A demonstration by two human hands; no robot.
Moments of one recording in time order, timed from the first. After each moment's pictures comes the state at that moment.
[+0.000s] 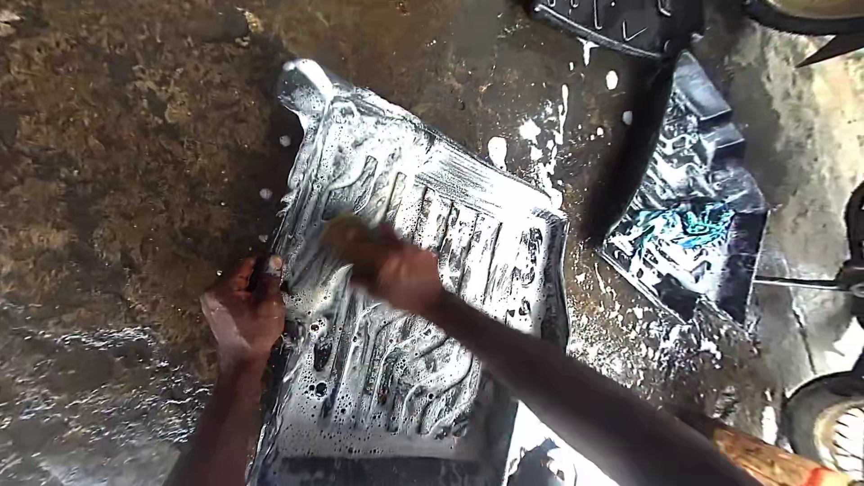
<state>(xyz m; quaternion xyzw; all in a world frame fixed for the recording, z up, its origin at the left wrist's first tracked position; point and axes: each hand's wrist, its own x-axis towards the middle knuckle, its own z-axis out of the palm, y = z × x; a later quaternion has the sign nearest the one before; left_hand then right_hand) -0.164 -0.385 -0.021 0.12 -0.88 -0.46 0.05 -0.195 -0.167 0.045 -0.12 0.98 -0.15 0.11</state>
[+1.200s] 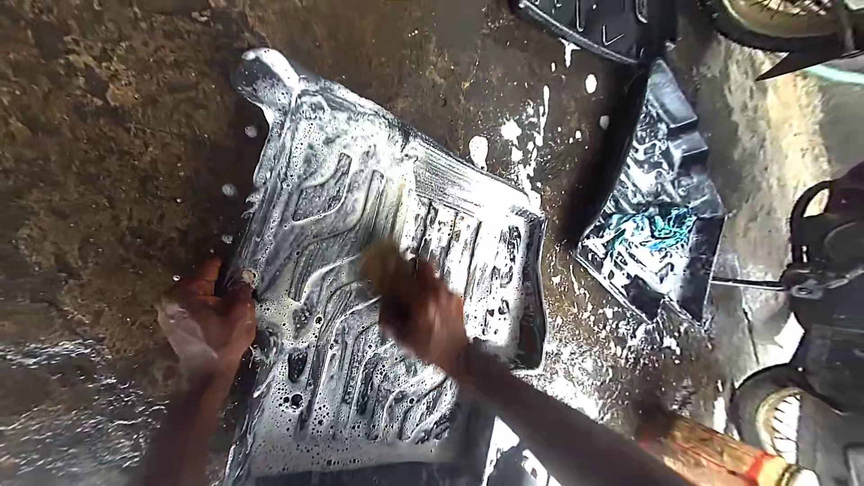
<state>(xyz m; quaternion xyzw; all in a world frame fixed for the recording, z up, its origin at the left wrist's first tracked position) -0.161 -0.383 -0.017 0.13 -0.90 -0.42 0.01 -0.144 -0.101 0.039 -0.03 0.99 -0.11 0.03</state>
